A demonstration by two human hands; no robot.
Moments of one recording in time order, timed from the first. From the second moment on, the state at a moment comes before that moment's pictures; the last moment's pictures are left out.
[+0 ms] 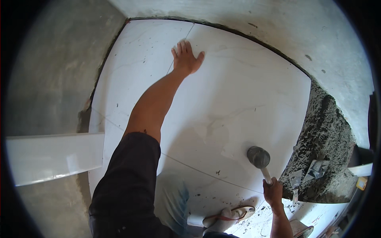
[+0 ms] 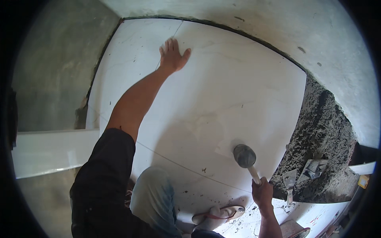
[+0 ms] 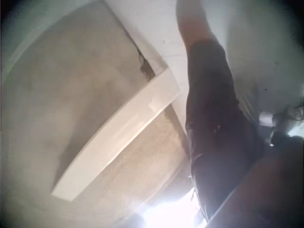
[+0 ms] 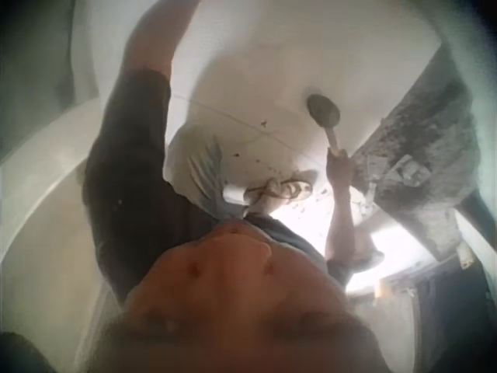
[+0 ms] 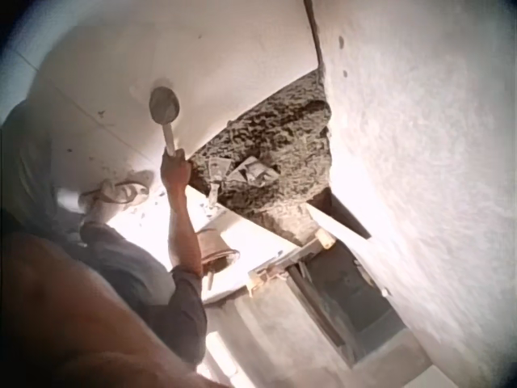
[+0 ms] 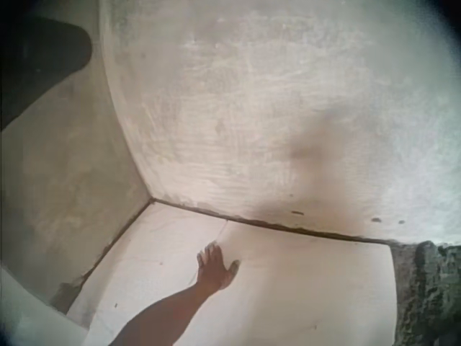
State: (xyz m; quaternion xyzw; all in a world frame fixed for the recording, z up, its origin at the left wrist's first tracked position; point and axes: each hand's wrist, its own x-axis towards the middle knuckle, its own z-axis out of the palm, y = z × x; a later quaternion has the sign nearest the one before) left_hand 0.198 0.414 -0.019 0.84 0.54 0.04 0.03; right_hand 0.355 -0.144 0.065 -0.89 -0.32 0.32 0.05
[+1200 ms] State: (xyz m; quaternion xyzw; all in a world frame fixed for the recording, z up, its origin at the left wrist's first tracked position) left_hand 0.251 0.458 -0.018 0.86 0.51 0.04 0.06; right_hand 0.368 -0.045 0.076 -0.86 -0.37 0.30 0.20
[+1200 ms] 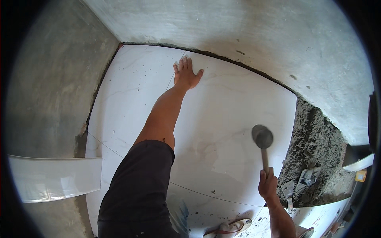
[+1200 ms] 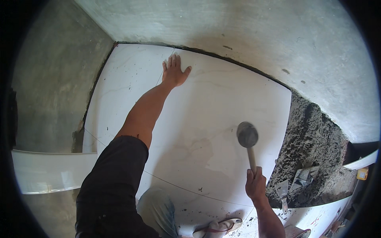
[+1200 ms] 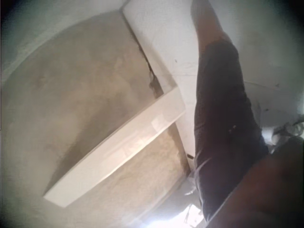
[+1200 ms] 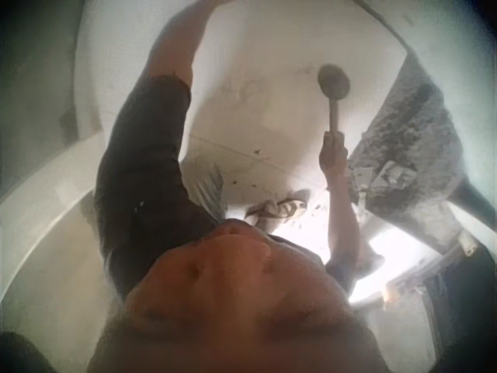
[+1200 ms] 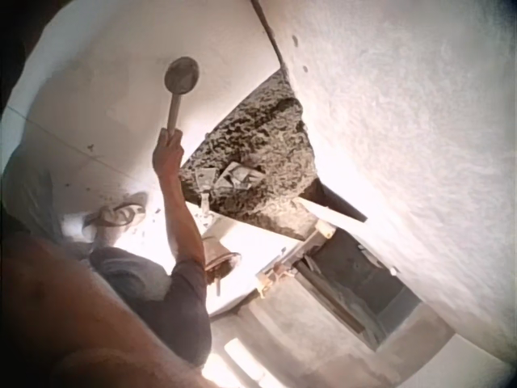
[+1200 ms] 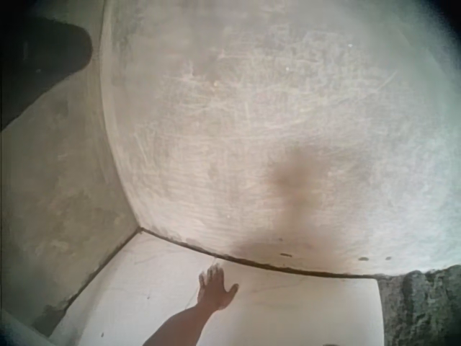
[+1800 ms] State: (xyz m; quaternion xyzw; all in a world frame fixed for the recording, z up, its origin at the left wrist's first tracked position) left_hand 0.253 0.452 -0.010 0.85 0.52 0.02 0.05; right_hand 0.386 -0.078 0.050 -0.89 -0.39 0.20 0.17
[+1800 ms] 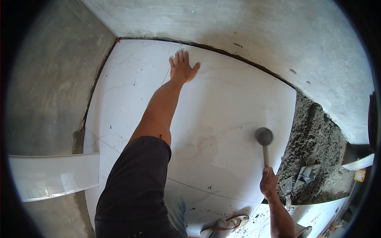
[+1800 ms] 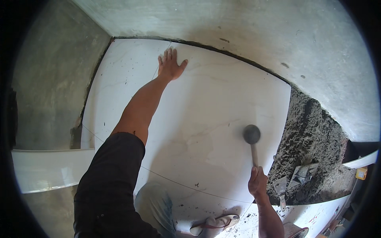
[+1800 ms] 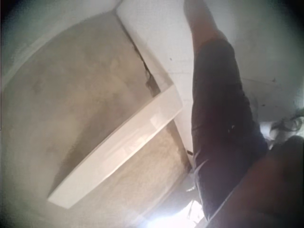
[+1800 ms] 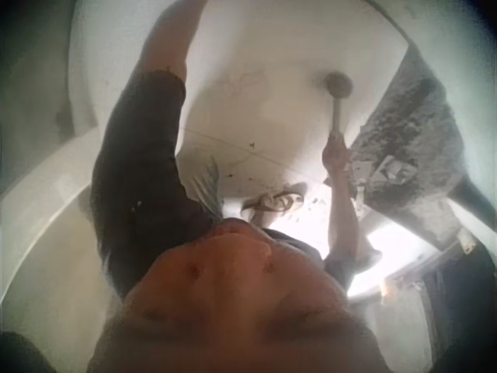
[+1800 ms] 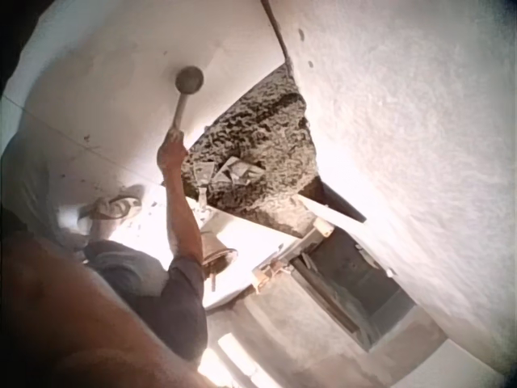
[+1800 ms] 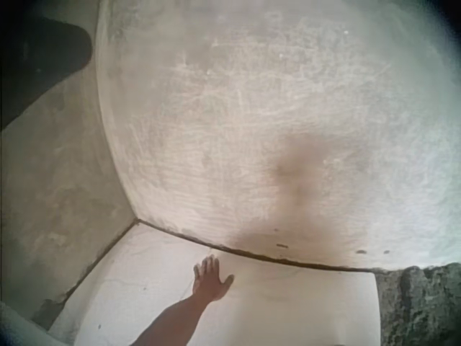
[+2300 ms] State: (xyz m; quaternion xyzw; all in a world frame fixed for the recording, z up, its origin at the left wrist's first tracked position) left_hand 0.252 0.460 -0.019 0.85 0.52 0.03 0.04; right_hand 0.372 -0.085 0.064 -0.87 -0.34 0.18 0.32
